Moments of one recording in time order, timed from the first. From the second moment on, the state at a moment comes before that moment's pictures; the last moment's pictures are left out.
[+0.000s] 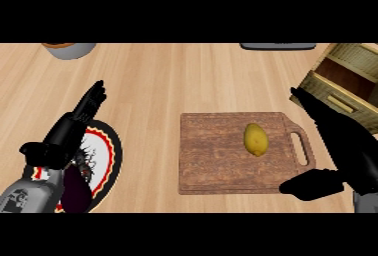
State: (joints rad) left arm -0.18 0.40 -0.17 -1.55 0.14 0.02 -0.04; right arm -0.28 -0.37 0.20 -2.08 0.47 0.43 0.96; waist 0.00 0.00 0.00
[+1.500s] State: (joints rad) left arm -0.15 0.26 -0.03 -1.61 0.01 -0.13 0.03; right arm -0.17 -0.17 0.19 -1.78 0.81 0.24 0.58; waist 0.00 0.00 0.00
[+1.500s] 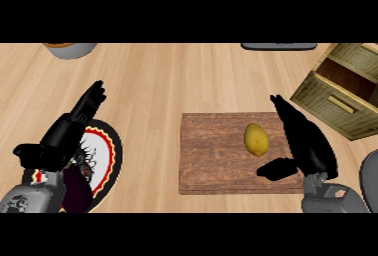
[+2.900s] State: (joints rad) left arm -0.17 0.19 0.05 -1.57 -0.07 -0.20 0.00; right arm -0.23 -0.06 0.17 -1.44 0.97 0.18 0.52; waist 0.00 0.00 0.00
